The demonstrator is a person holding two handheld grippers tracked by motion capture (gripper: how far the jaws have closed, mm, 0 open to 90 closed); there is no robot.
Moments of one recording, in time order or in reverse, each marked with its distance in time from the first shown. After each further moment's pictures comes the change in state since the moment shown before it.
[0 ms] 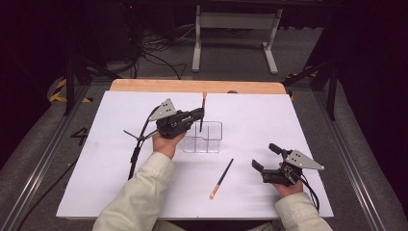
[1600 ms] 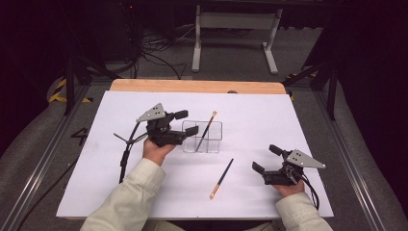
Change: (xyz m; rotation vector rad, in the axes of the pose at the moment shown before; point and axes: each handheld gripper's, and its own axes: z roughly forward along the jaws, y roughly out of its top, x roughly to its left) left arm -0.002 0.000 -0.034 0.056 -0.067 -0.102; right arm 0.002 0.006 -0.004 0.027 0.044 0.034
